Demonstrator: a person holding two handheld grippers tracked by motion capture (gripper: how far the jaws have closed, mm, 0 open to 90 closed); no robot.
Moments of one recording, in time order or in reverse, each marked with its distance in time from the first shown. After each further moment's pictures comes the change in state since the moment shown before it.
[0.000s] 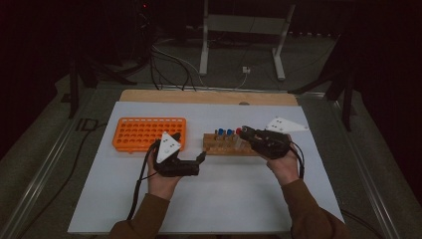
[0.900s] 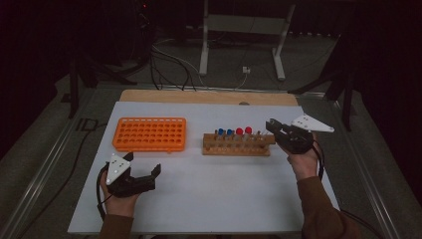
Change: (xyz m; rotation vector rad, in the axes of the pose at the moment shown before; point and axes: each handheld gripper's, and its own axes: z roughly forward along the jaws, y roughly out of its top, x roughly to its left) left arm 0.056 -0.060 -0.088 0.033 0.209 -0.136; right arm -0.052 -0.015 -0.035 -0.035 -0.227 0.041
